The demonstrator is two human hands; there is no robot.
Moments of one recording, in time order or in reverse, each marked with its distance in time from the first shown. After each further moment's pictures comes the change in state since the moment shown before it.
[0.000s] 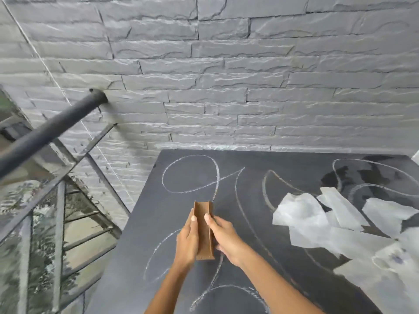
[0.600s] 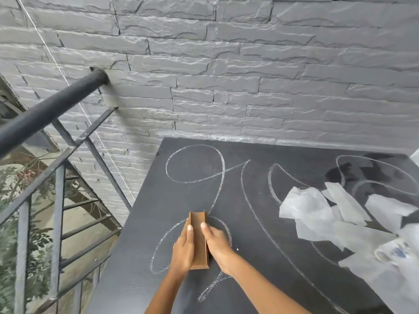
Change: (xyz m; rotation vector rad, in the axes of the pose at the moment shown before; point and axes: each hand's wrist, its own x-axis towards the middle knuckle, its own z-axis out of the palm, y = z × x) left_hand 0.003 -0.055 -0.035 0.024 -0.016 -0.154; right_hand 0.024 0.054 0.051 -0.125 0.145 0.086
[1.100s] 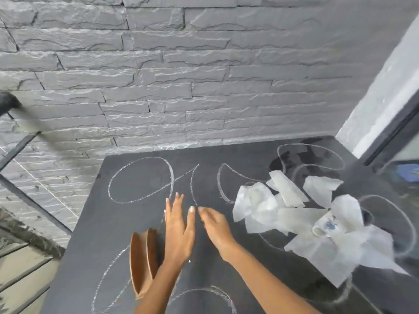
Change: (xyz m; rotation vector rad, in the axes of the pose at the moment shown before) left_hand -0.005 0.079 0.110 0.268 -0.019 0.539; right_hand -0.021 -0.032 -0.130 0.116 0.262 -0.233
